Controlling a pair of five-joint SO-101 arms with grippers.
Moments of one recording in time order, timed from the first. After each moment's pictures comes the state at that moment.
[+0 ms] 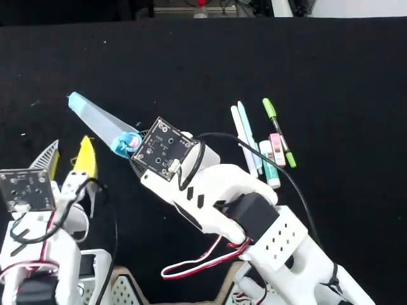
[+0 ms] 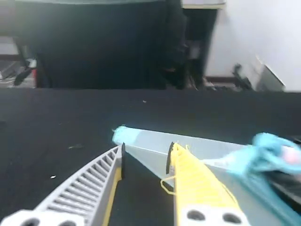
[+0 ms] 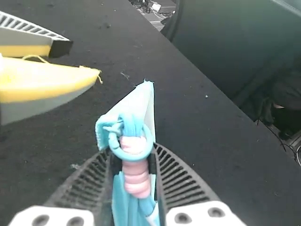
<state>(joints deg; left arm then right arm) -11.4 -97.6 51.5 65.9 -4.8 -45.5 -49.9 38.8 45.0 16.7</state>
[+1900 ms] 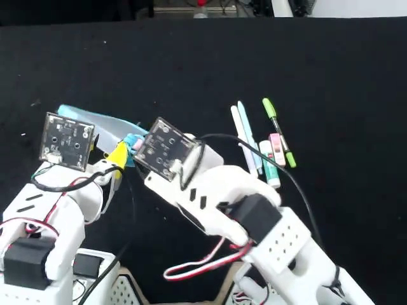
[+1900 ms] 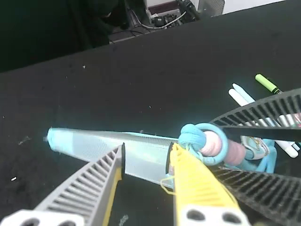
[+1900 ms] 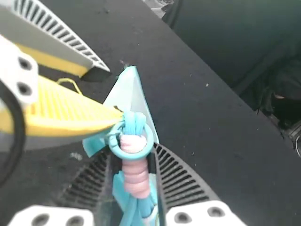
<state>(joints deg) 3.2 -73.6 33.0 76.9 -10.4 -45.1 -51.6 38.8 47.5 16.7</state>
